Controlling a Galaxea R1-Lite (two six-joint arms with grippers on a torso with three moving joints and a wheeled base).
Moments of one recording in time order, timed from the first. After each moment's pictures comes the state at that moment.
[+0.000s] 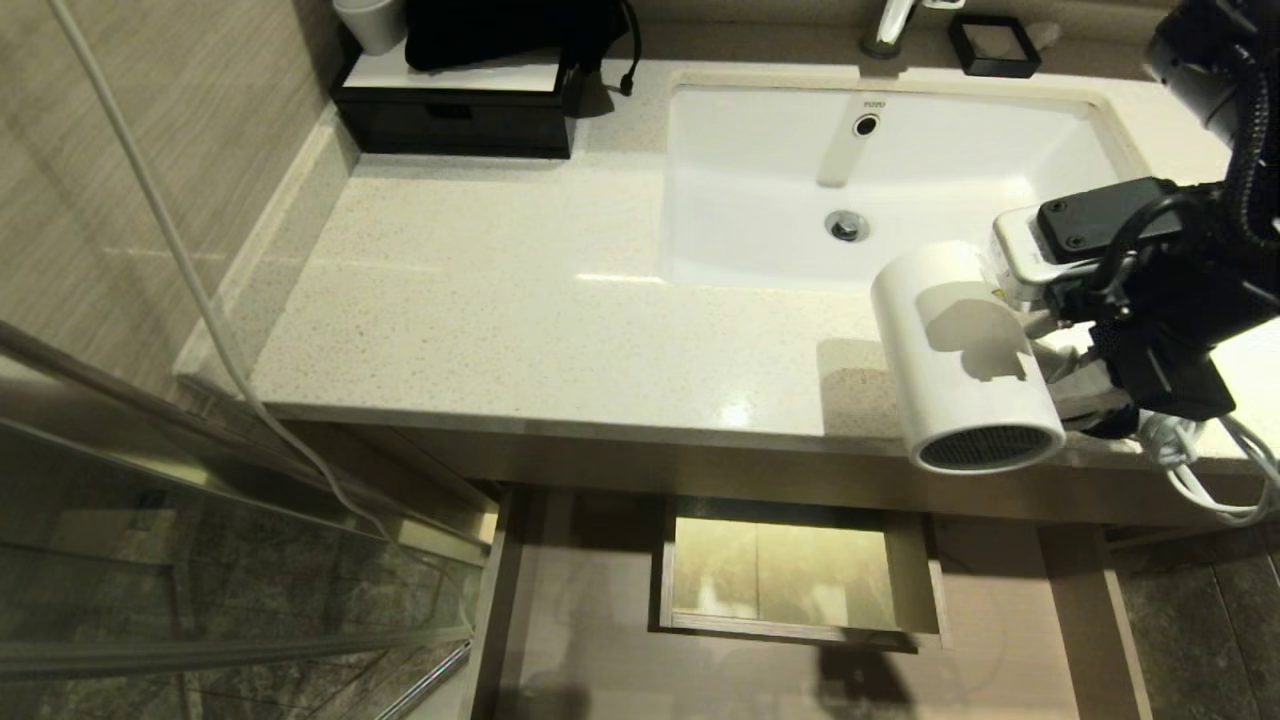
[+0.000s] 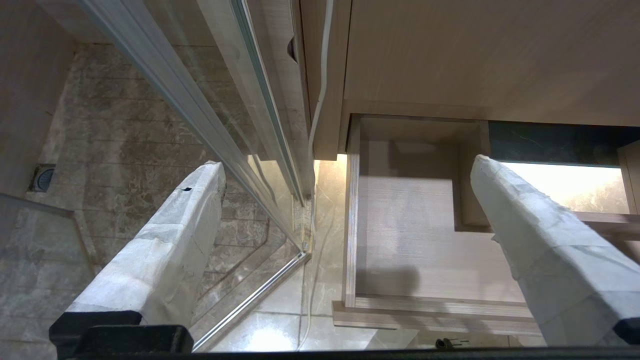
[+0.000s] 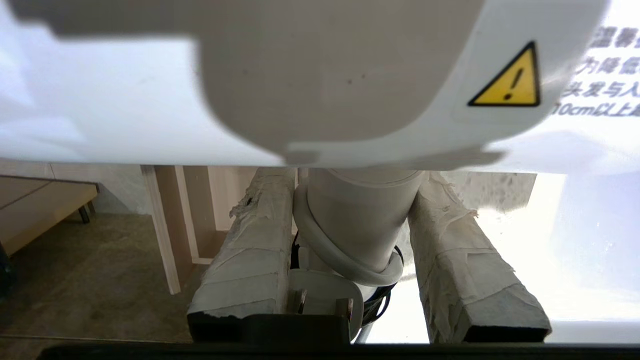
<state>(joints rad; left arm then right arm) 0.00 0.00 0.00 0.00 0.00 0.00 0.41 1.67 -1.94 1.18 0.07 -1.17</state>
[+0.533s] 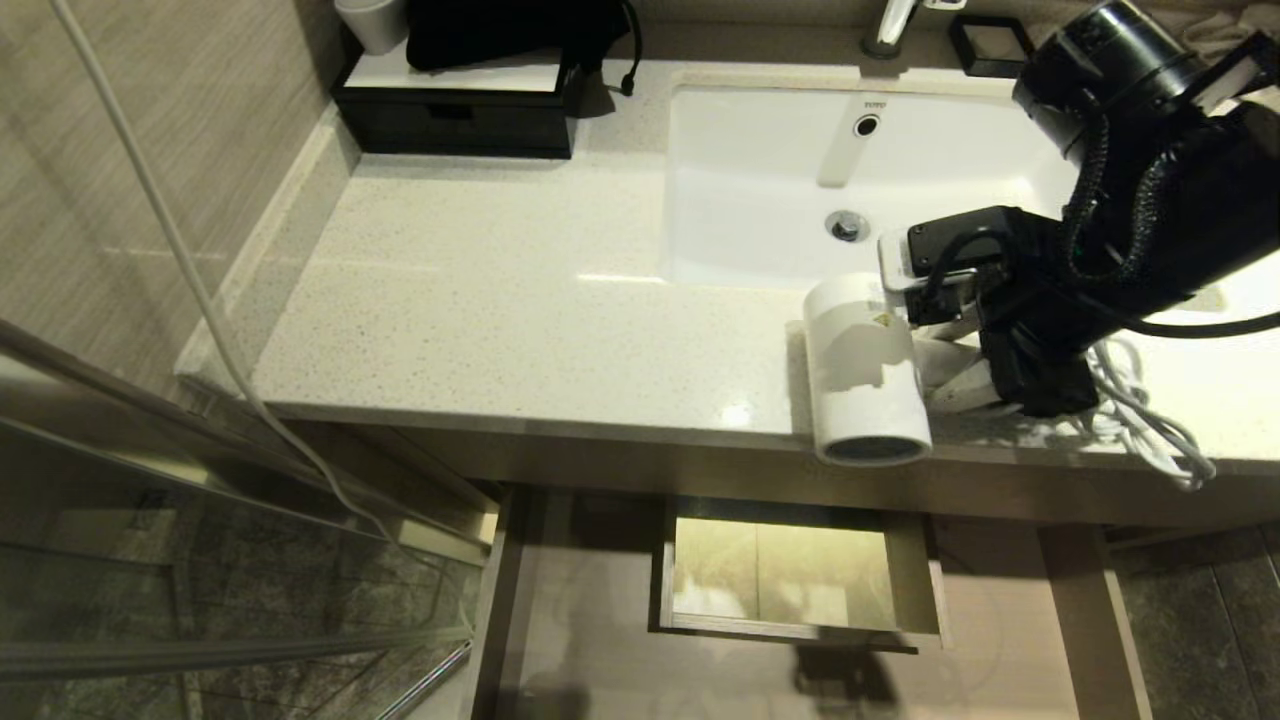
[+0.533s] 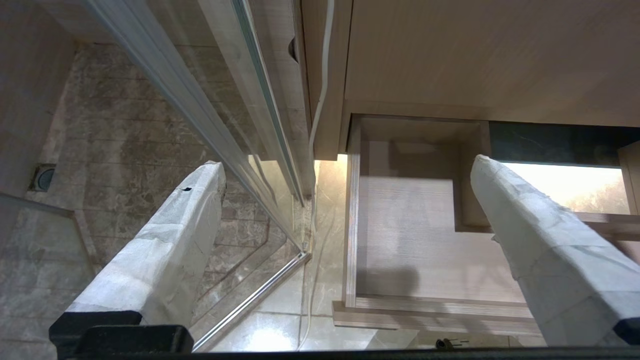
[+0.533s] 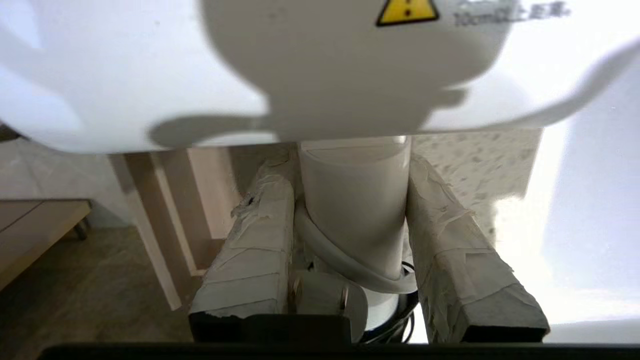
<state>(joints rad) 0.00 0.00 0.00 0.00 0.00 0.00 0.48 1.77 -1.94 1.03 -0.06 -1.04</state>
